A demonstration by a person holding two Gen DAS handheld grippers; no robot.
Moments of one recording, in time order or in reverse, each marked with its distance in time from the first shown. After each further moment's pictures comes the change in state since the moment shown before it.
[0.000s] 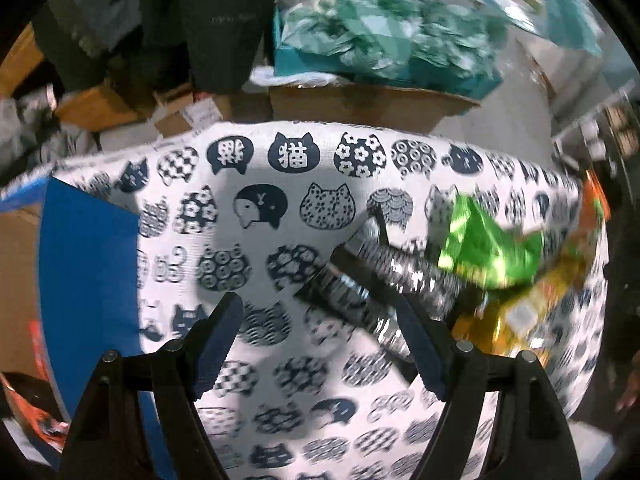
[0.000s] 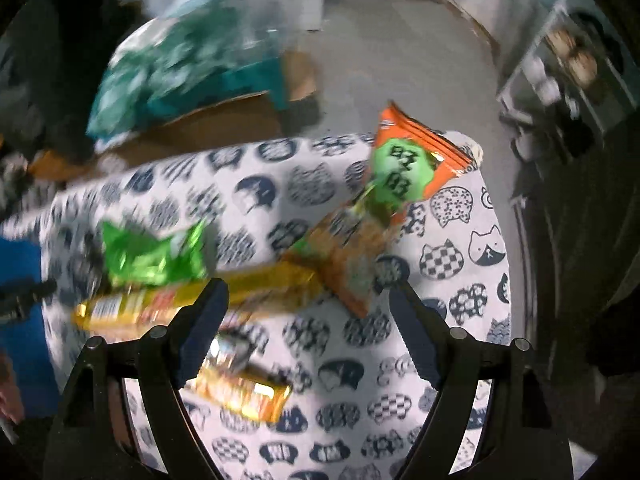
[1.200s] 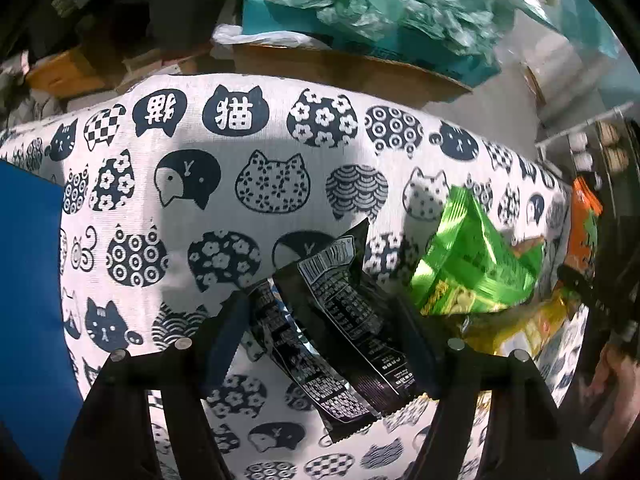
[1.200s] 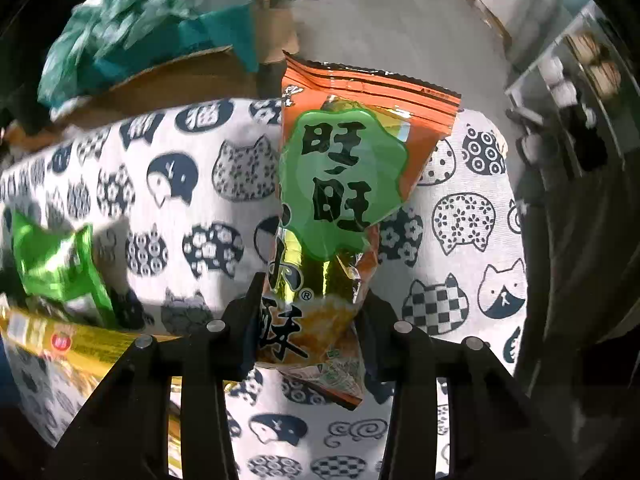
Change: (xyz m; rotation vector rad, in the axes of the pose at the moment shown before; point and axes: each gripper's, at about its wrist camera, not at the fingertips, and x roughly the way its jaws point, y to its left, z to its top) left arm 0.052 -0.028 -0.002 -0.017 0.054 -0.111; right arm 0.057 -0.004 -0.006 -0.178 0.087 -0.083
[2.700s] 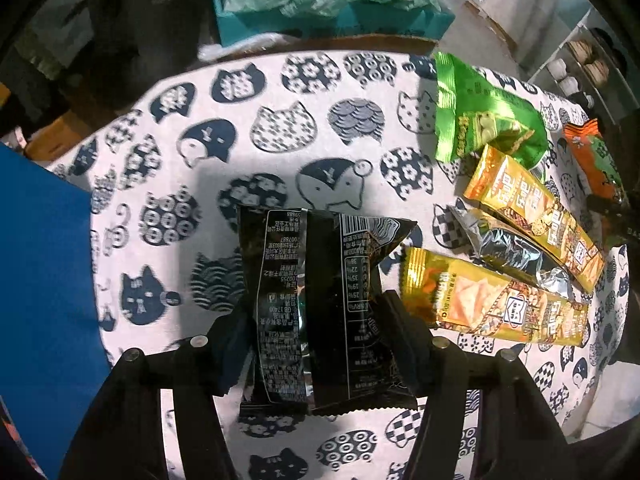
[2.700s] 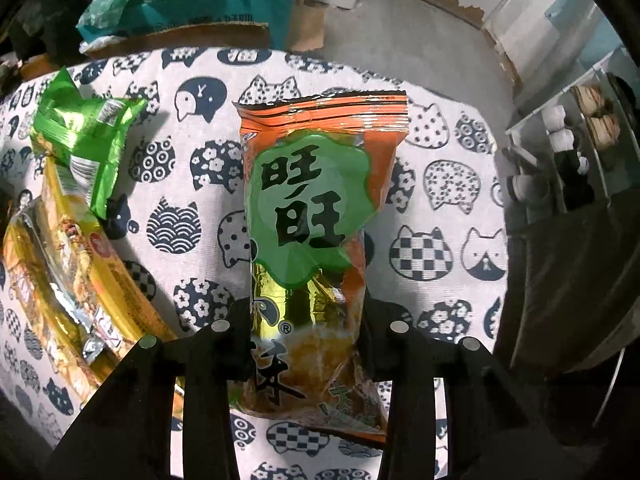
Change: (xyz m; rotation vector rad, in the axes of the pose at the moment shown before) left arm -0.017 0.019 -0.059 0.246 -0.075 0.104; right arm -0.009 0.001 -0.037 -0.154 -0.054 -0.055
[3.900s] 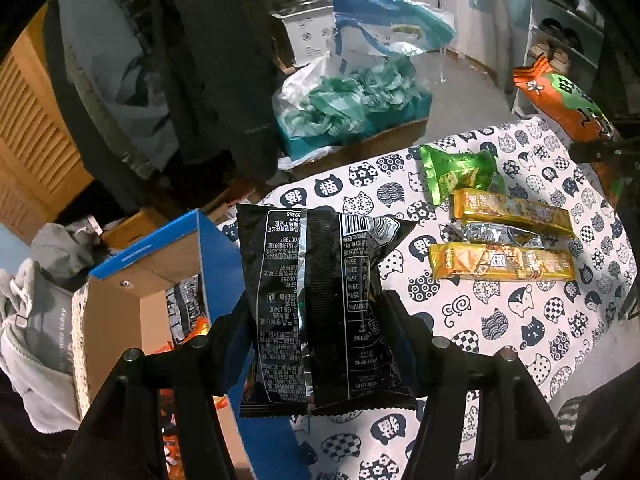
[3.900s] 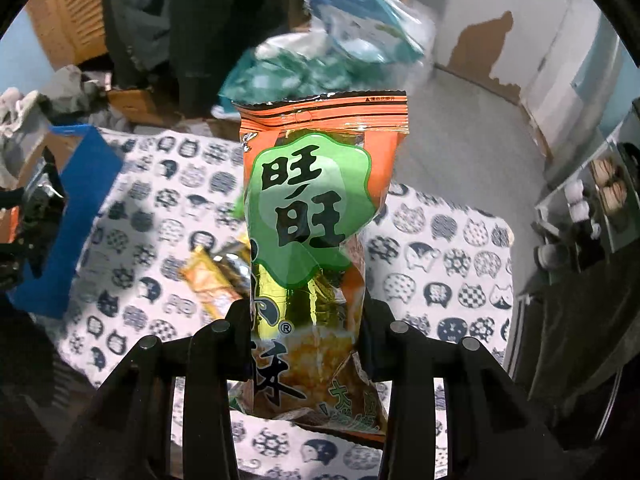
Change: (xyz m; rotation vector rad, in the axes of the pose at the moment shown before) left arm -0.155 0.035 -0.063 0.180 -0.332 0.172; right arm -0.157 0.114 -0.008 -0.115 -0.251 0.162
